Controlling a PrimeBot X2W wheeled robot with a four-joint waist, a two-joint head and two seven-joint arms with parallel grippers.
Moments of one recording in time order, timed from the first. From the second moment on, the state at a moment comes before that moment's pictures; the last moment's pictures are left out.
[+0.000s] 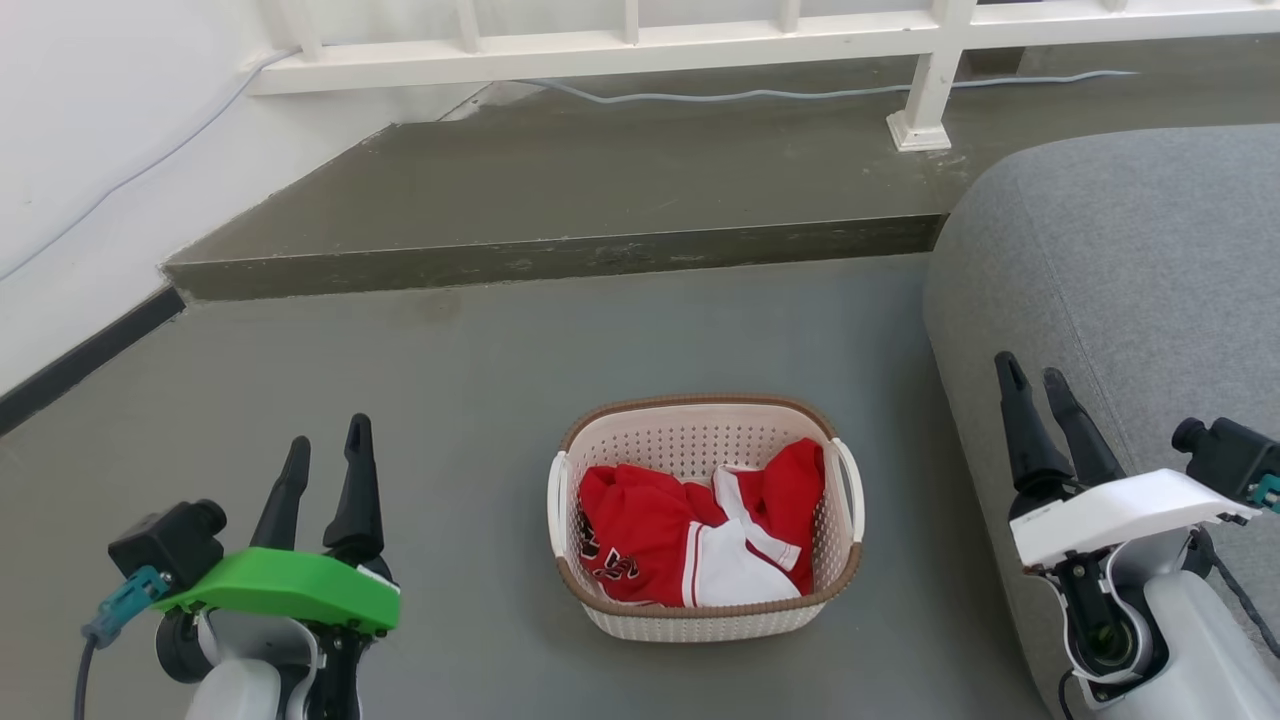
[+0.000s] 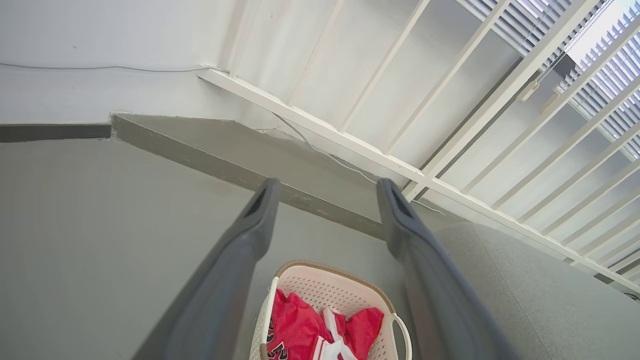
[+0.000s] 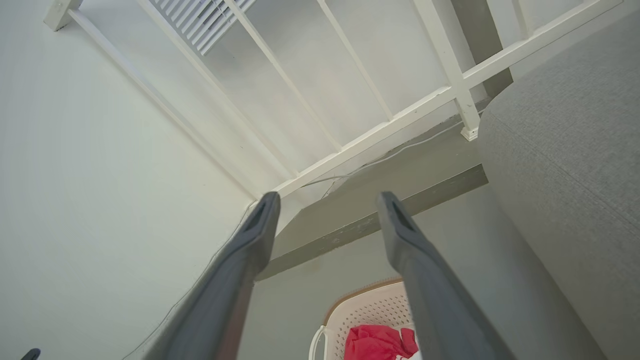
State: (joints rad) left arm -0.09 0.04 -0.13 0.19 -0.72 -0.04 -0.15; right arm -0.08 -0.15 0.15 0.21 0.78 0.08 -0.15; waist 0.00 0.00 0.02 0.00
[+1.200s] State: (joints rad) left arm -0.11 0.04 -0.20 0.17 -0.35 -0.02 -0.25; right arm -0.11 -0.16 0.20 0.21 0.40 0.07 -0.25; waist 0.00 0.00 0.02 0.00
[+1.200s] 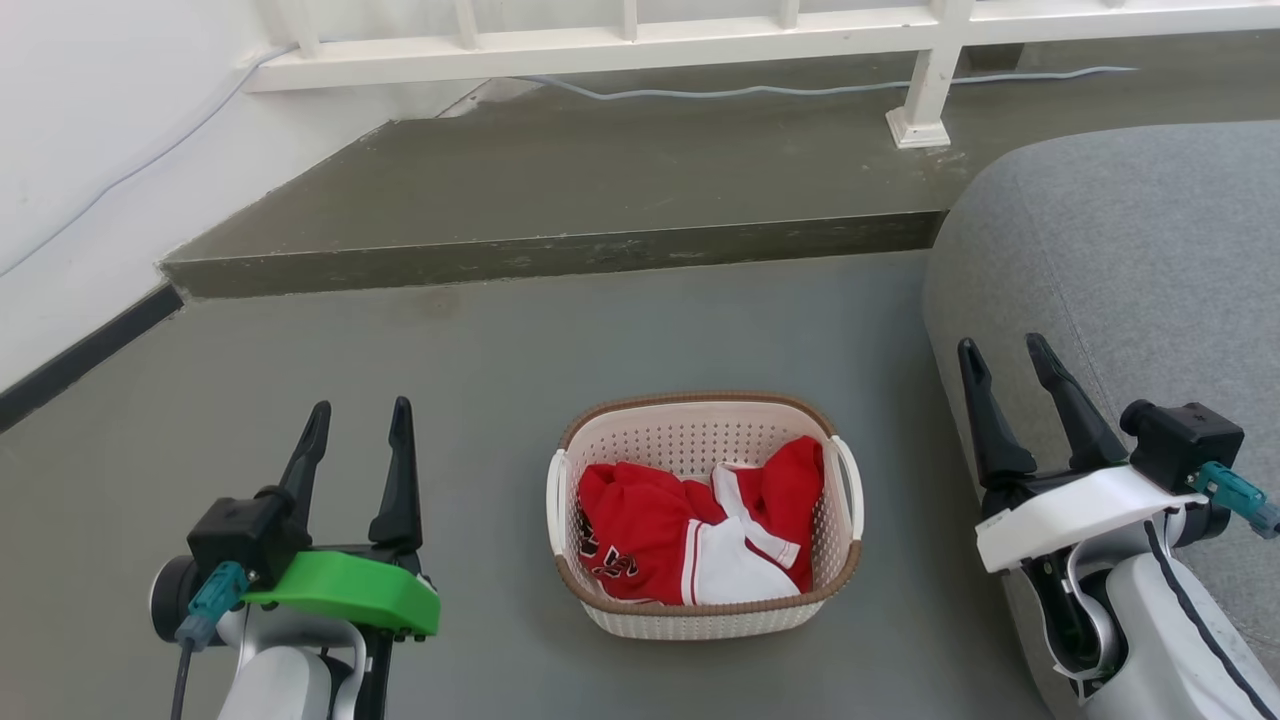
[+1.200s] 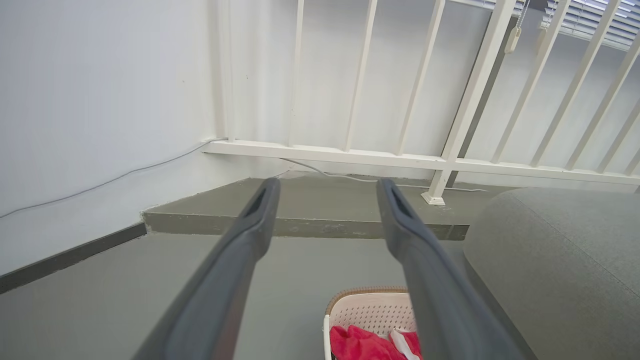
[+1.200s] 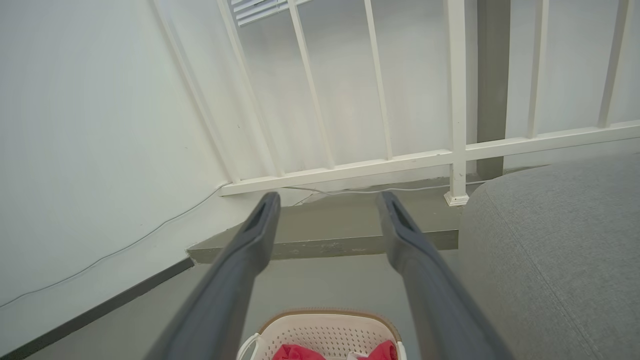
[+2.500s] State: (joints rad) left arm -0.12 0.04 -0.21 0.15 -0.35 0.00 -0.25; right arm -0.12 -0.15 0.16 0.24 0.36 0.08 -0.25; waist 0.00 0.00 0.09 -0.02
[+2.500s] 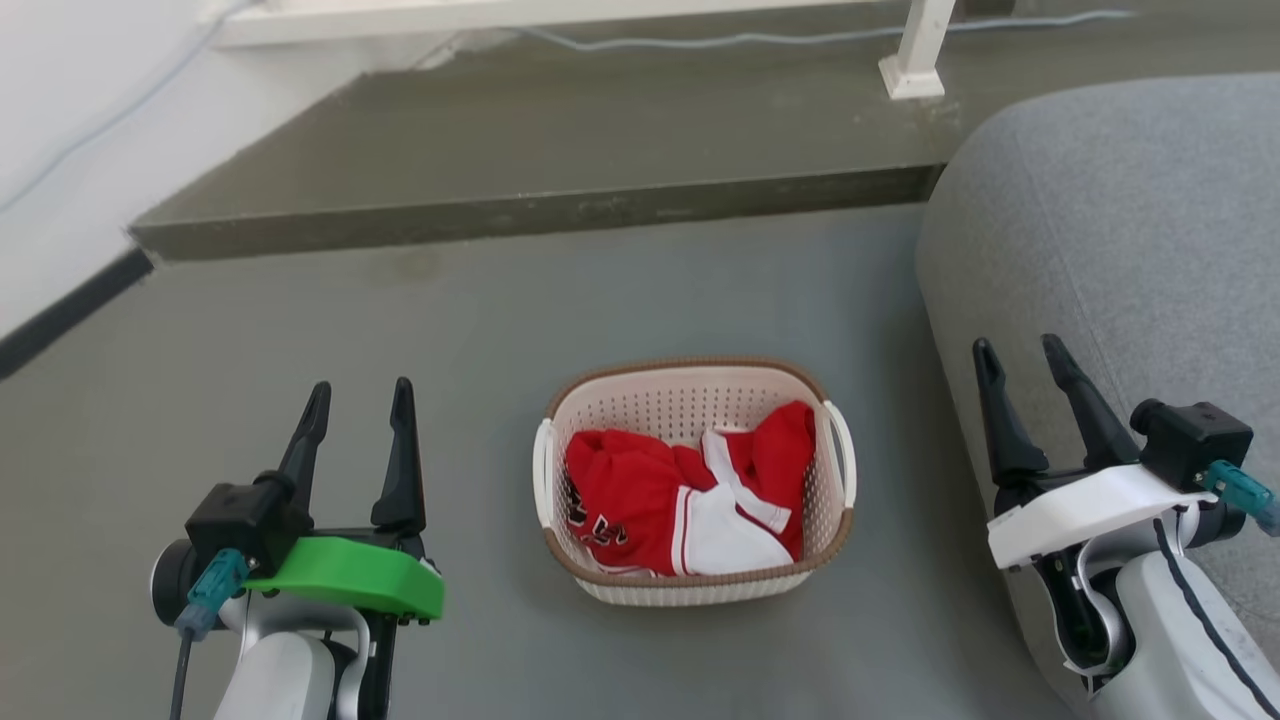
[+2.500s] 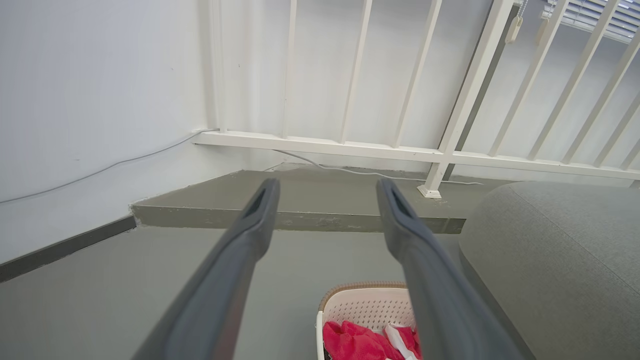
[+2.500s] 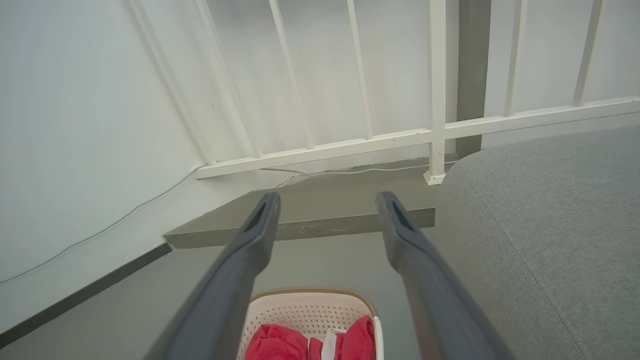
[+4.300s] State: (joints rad) left arm -0.72 0.03 -0.32 0.49 -0.40 -0.04 -0.22; right arm -0.62 -0.15 0.12 0.56 0.41 0.10 -0.21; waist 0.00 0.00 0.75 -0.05
